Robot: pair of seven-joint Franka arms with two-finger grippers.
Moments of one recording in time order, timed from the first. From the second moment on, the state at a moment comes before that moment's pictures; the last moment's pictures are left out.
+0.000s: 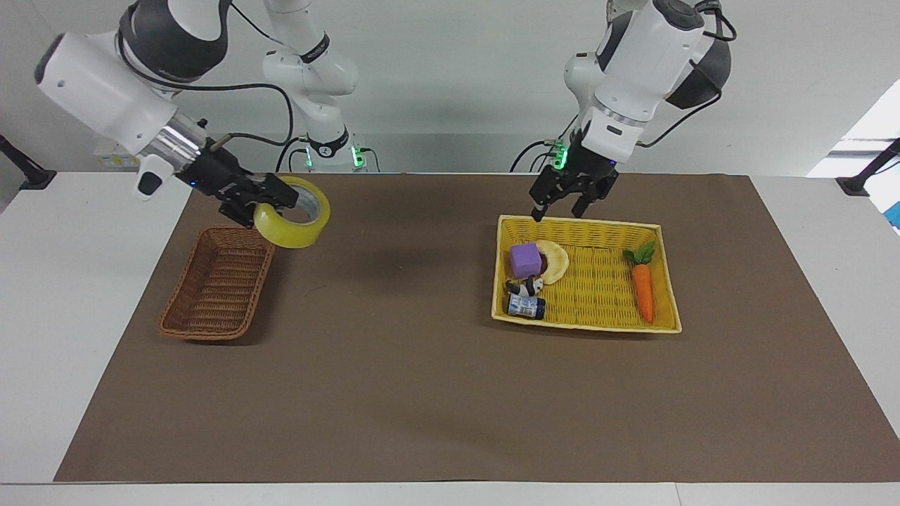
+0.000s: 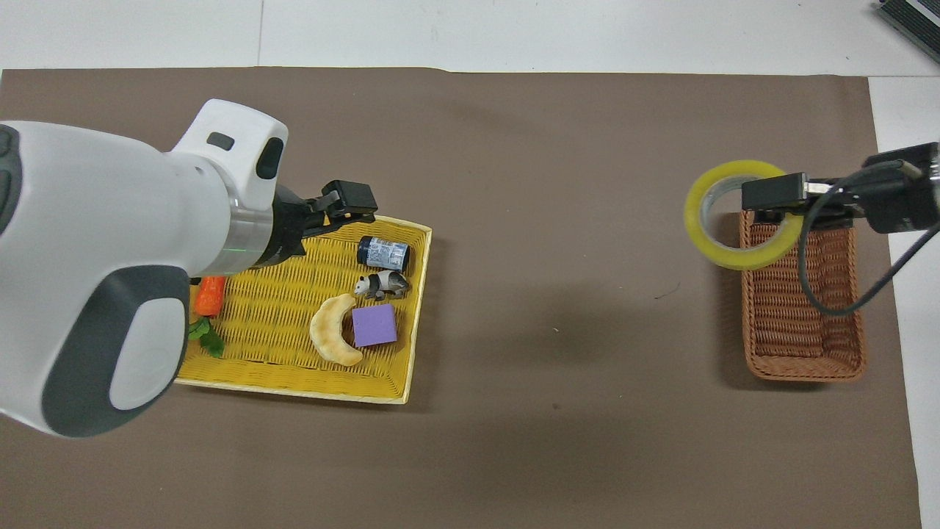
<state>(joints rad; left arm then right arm) -0.21 -0.02 -0.09 -1.71 -0.17 1.88 -0.50 -0.27 0.06 0.02 -1.72 0.60 1.71 -0.12</state>
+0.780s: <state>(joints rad) 0.06 -0.08 -0.10 -1.61 0.00 1.52 0.01 -0.44 0.18 0.02 -1.90 0.55 1.84 -0.45</state>
